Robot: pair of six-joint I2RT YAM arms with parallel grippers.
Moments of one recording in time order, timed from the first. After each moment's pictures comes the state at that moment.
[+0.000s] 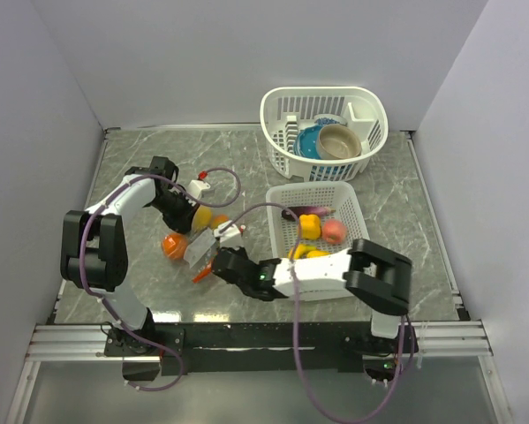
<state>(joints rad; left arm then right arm) -0.13 1.70 1.21 -0.92 0.47 0.71 1.27 1.76 1.00 0.03 0.60 0.52</state>
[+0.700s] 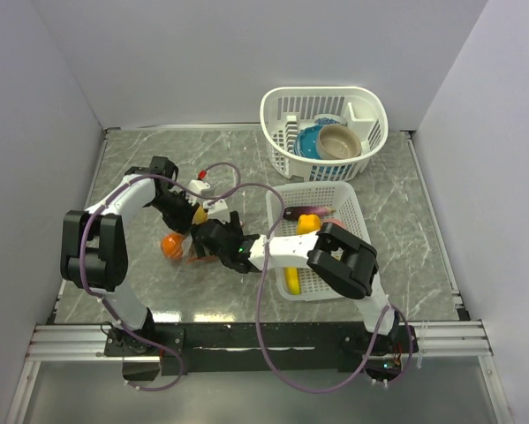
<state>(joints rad) -0.13 1.70 1.21 -0.92 0.47 0.72 1.13 2.05 1.32 0.07 0.55 0.51</state>
